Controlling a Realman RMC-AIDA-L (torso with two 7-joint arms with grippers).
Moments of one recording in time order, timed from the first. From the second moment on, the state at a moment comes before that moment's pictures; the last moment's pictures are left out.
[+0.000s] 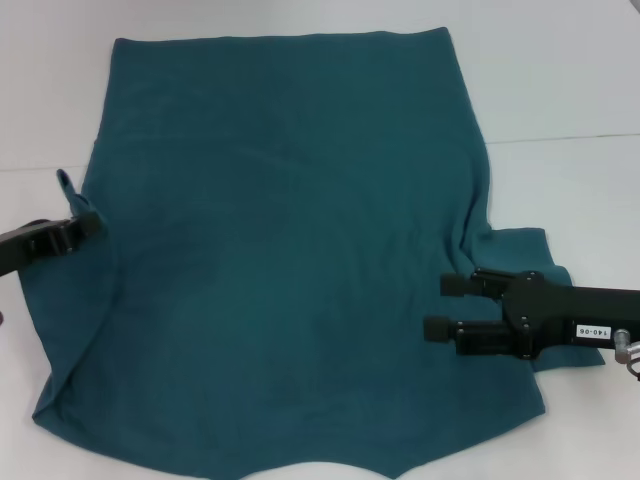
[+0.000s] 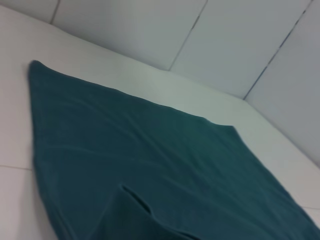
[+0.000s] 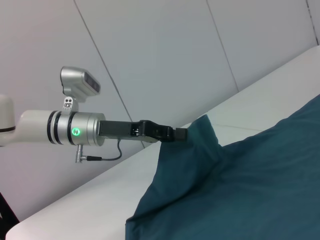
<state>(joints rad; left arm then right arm) -0.54 -2.16 0.47 0.85 2.11 1.17 -1.93 0.49 2.07 -0.61 -0.69 -2.01 -1.67 1.52</state>
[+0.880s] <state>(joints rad) -0.51 -2.16 0.47 0.69 1.94 1.21 -1.80 0.48 2.07 -0.60 -0.69 -2.00 -1.68 1.53</state>
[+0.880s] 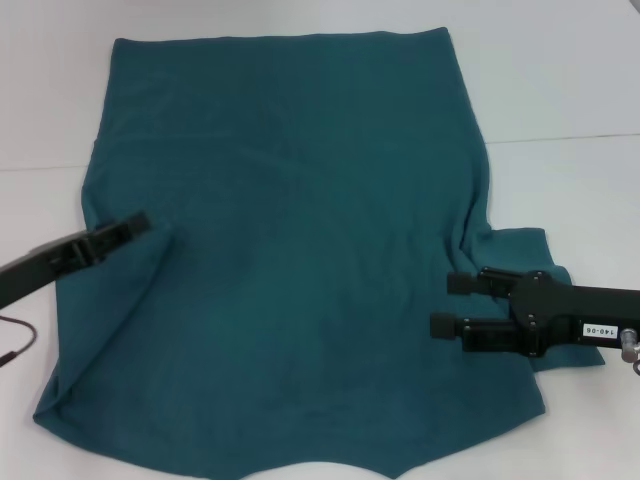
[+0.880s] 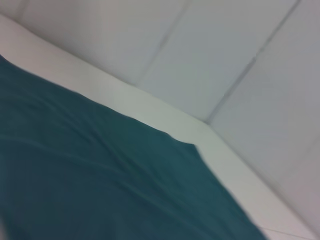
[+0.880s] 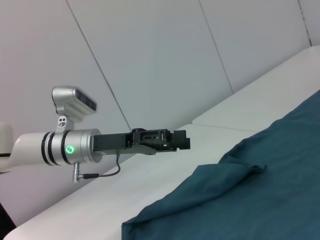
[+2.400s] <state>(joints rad) -0.50 -2.16 0.55 0.59 1.97 0.76 -1.74 0.48 2.08 -0.61 -0.68 -2.01 -1.68 1.54</state>
